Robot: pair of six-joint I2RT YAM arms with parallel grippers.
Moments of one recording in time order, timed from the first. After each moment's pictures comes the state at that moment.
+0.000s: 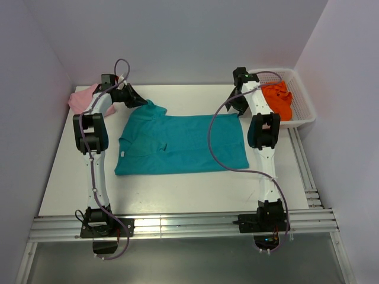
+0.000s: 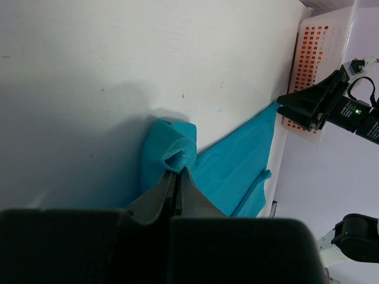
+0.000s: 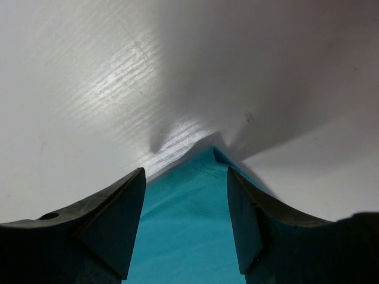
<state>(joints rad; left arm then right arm) 0.04 2.53 2.15 -0.46 0.85 -0.57 0.08 2.64 2.56 -1.21 0.11 0.72</state>
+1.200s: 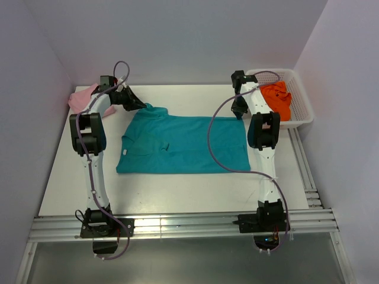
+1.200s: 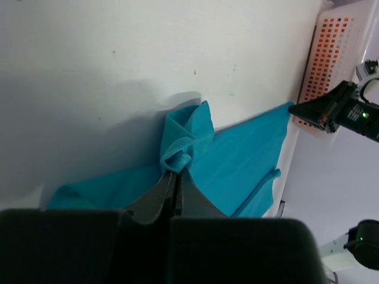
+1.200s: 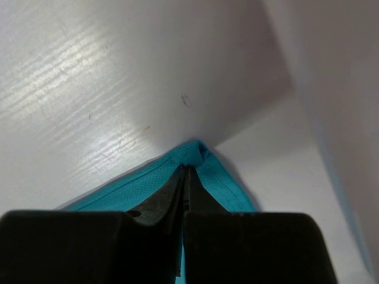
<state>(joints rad) 0.04 2.44 2.01 -0.47 0.82 -0.53 0.10 2.61 2.49 -1.27 0.26 0.59</state>
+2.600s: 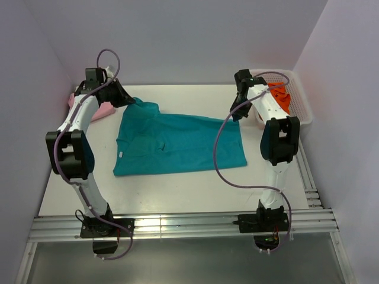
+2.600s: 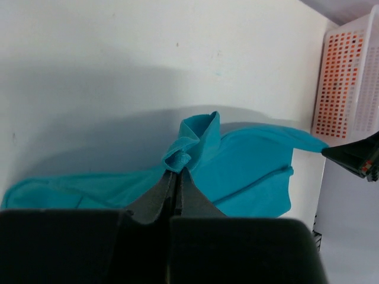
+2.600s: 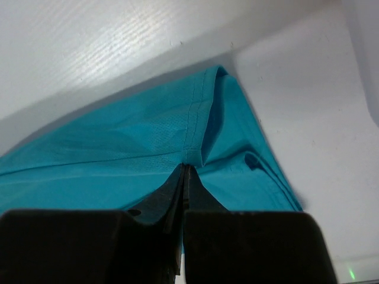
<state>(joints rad) 0.03 1.91 1.68 -0.51 0.52 -0.49 0.14 2.10 1.90 -1.08 0.10 0.66</state>
